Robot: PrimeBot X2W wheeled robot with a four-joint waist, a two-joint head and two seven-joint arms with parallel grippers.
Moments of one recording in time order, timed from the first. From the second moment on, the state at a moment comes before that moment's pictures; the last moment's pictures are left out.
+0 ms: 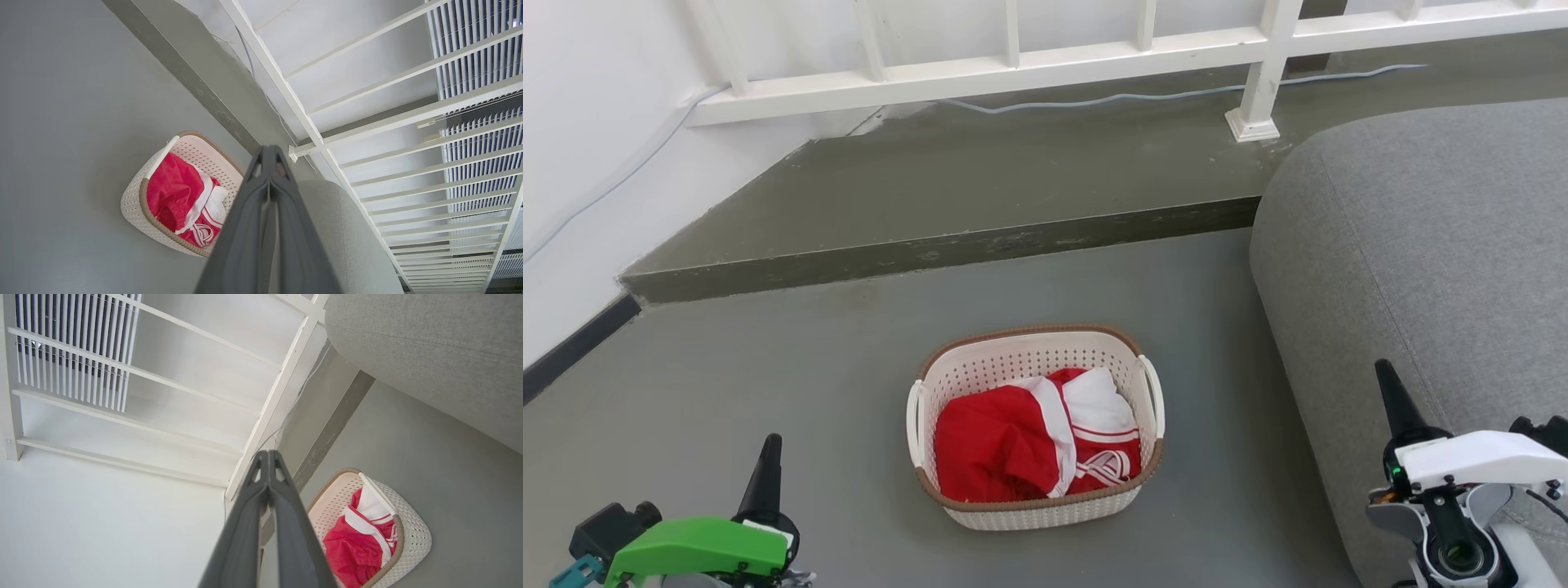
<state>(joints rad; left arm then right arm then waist) 0.04 0.09 -0.11 0.18 -1.24 -0.03 -0.06 0.01 -0.11 0.08 0.23 1.22 0.03 -0.06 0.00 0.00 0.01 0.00</state>
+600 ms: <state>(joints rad) 0.00 0.09 -0.06 0.22 -1.46 -0.08 -0.01 -0.02 -0.10 0.02 0.24 1.45 0.07 -0.01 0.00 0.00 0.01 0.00</state>
